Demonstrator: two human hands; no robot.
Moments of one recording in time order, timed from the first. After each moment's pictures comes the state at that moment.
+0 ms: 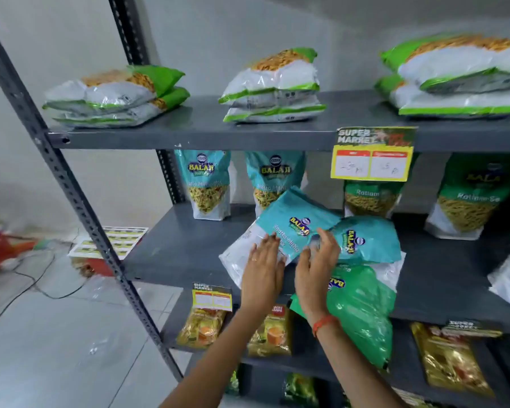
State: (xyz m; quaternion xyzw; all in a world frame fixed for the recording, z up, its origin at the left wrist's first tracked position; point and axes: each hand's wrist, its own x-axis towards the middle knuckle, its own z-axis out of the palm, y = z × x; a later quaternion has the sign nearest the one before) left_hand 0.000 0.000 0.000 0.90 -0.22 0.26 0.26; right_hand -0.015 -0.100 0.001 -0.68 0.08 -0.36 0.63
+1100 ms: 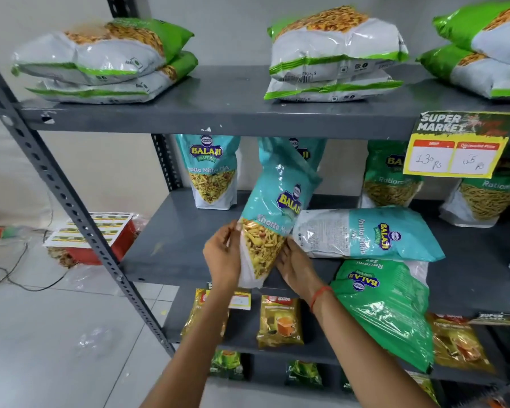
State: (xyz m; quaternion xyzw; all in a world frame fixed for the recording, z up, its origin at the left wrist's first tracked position) left_hand 0.050 0.098 0.030 0.71 0.04 0.18 0.67; right_hand 0.066 -0.037 -0.019 -0.40 0.19 0.04 0.89
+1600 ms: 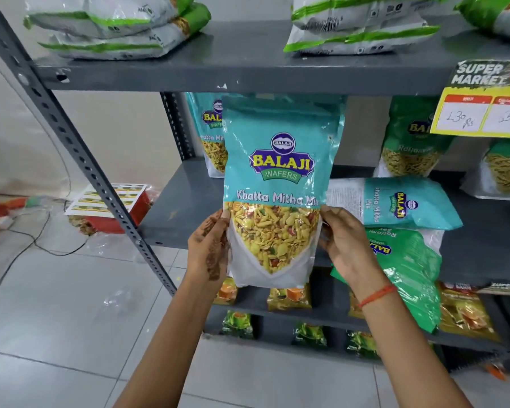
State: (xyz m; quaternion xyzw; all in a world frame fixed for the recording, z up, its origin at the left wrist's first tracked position) left_hand -0.005 0.154 0.040 0.49 0.05 -0.02 0.87; right_hand -0.020 -0.060 0.042 -0.54 0.13 -0.07 0.83
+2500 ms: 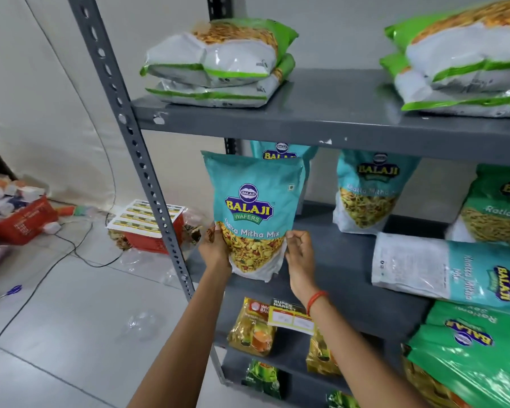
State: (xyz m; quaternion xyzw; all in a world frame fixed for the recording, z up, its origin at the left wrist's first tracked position) left_hand 0.162 0.253 -0.011 0.55 0.27 0.16 0.77; right_hand 0.125 0.101 -0.019 -0.62 0.06 -0.12 0.77
